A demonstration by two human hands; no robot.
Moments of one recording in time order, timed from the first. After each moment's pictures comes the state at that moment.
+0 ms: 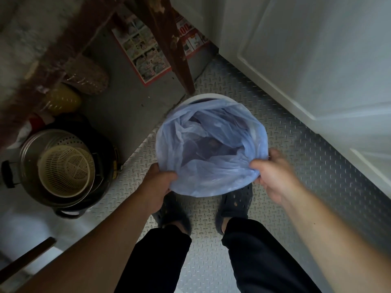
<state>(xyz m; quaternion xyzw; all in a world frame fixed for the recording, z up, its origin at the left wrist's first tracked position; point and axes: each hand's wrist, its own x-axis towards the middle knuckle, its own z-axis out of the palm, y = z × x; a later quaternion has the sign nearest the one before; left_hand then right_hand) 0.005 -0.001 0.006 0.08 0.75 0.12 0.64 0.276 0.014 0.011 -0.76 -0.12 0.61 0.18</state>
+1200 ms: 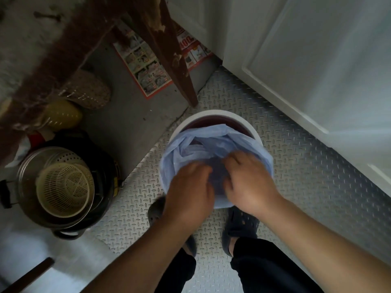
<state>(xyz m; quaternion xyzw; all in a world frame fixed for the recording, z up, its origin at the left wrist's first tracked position) 0.057 0.025 0.022 0.67 0.64 0.03 0.38 0.224 0.040 0.003 -0.59 -0.75 0.31 -0.05</state>
